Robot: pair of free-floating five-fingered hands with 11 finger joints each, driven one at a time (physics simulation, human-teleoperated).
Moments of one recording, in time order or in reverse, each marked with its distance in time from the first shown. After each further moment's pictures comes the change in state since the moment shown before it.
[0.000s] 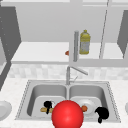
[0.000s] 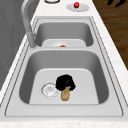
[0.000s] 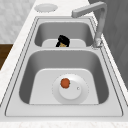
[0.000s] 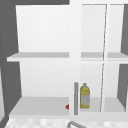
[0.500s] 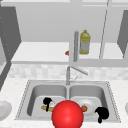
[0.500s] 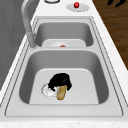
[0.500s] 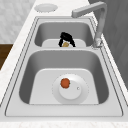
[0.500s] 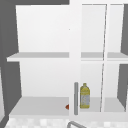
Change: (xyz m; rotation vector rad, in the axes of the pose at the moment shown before) left hand -0.004 0.026 0.008 0.011 -0.002 -0.128; right hand 0.000 0.000 0.000 0.000 0.000 0.000
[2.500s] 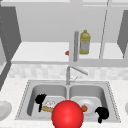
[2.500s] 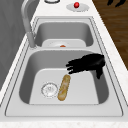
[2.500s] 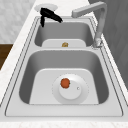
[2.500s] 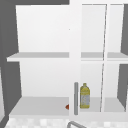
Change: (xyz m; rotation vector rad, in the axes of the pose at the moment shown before) left hand 0.204 0.122 0.015 -0.017 -0.013 -0.073; right hand 0.000 0.000 0.000 0.000 0.000 0.000
